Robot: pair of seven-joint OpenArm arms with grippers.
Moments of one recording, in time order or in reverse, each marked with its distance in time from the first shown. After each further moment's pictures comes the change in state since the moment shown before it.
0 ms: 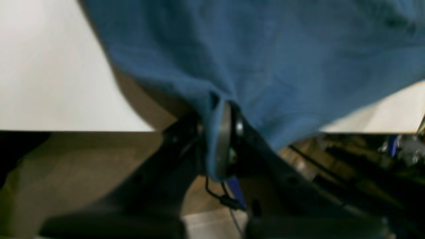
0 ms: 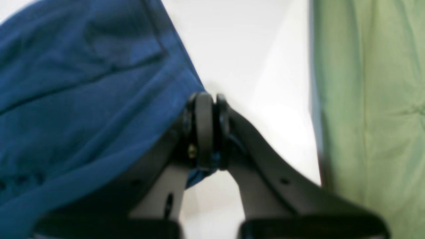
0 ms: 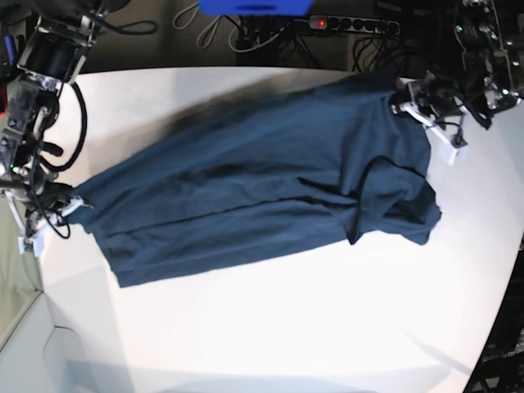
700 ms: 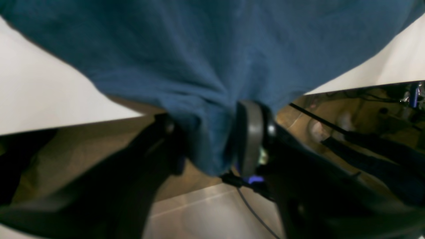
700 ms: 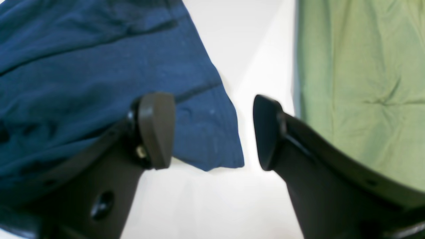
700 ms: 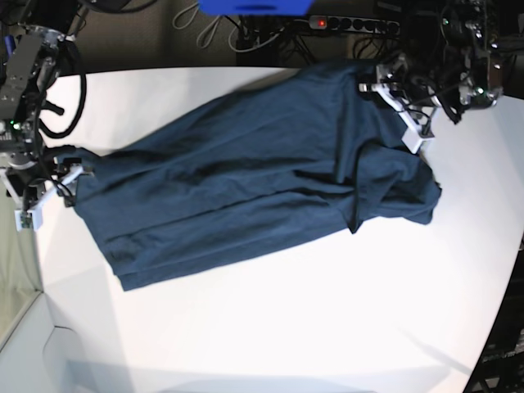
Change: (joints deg) left arm 0.3 -2.4 9.8 0.4 -0.2 0.0 0.2; right arm -12.0 0.0 0.1 16.1 0.0 0.0 0.3
